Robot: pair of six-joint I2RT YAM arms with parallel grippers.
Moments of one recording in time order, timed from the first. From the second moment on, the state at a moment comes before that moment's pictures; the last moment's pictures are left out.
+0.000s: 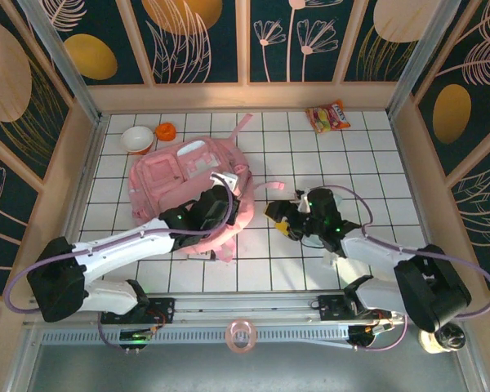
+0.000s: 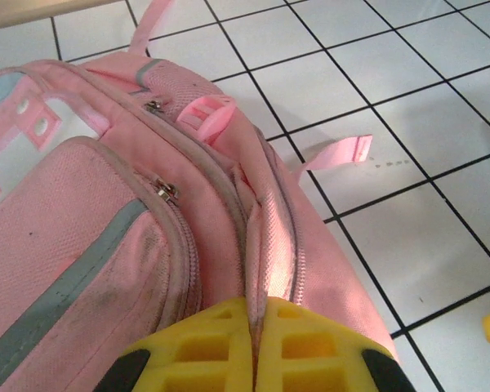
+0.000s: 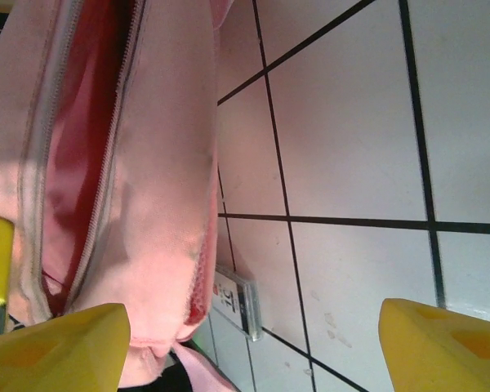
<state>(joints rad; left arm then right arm) -0.95 1.31 0.84 -0.19 -0.42 -0.38 0.56 1.23 0.40 0.25 -0.53 1.15</state>
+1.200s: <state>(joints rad) -0.95 1.34 0.85 -0.29 -0.49 -0.47 0.73 1.49 0.63 0.36 -0.53 1.12</state>
